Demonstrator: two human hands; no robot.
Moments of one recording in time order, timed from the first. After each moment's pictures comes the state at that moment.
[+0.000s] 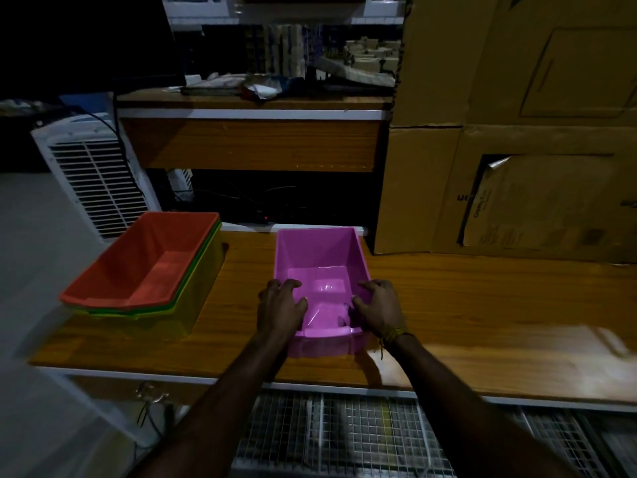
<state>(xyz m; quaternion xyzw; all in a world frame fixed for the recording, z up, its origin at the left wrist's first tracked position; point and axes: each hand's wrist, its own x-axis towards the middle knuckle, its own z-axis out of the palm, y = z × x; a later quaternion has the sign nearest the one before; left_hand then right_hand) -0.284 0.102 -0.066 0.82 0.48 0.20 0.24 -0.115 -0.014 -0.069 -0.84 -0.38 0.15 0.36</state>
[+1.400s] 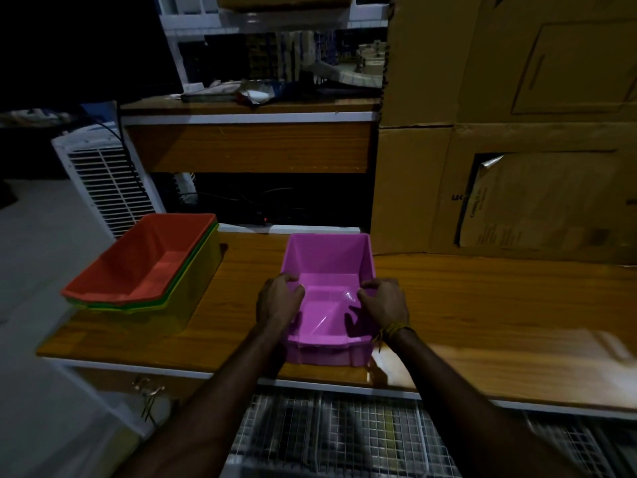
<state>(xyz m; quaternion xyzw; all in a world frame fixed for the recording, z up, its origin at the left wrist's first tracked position) -0.252 0.075 -0.046 0.77 0.52 0.25 0.28 -0.085 -0.040 -0.059 -0.85 -0.36 0.12 0.38</state>
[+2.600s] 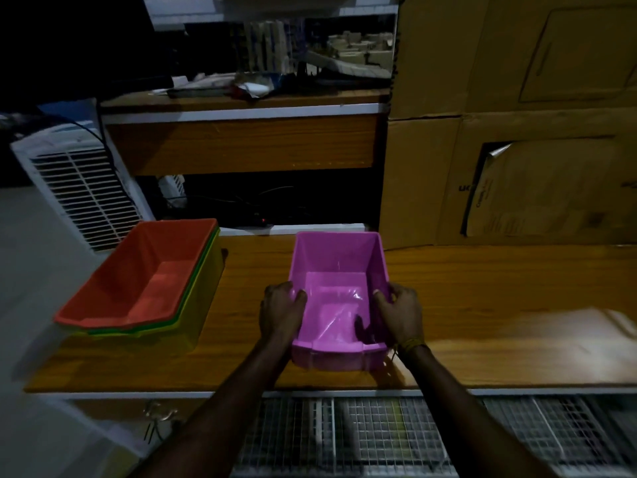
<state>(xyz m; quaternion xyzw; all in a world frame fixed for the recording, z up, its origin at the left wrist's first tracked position) -0.288 0.120 -0.059 0.77 0.52 0.25 0.29 -0.134 -0.020 -0.068 -0.84 -0.25 0.10 0.47</state>
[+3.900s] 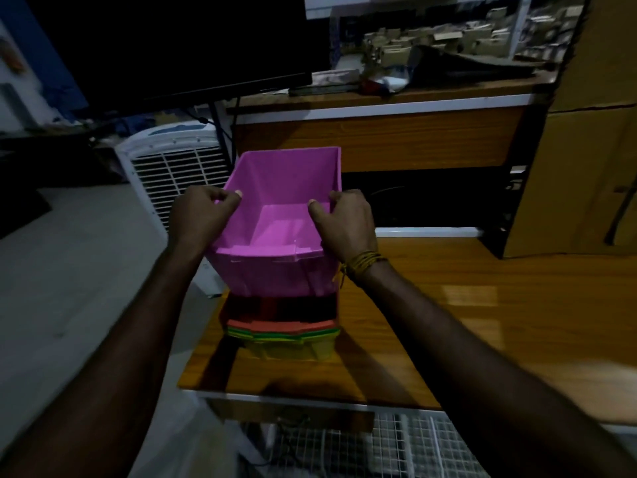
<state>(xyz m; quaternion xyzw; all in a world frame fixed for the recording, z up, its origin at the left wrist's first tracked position) -0.573 0.399 0.127 0.78 0.49 0.37 0.14 -0.400 0.274 0.100 -0.78 -0.42 0.01 0.47</state>
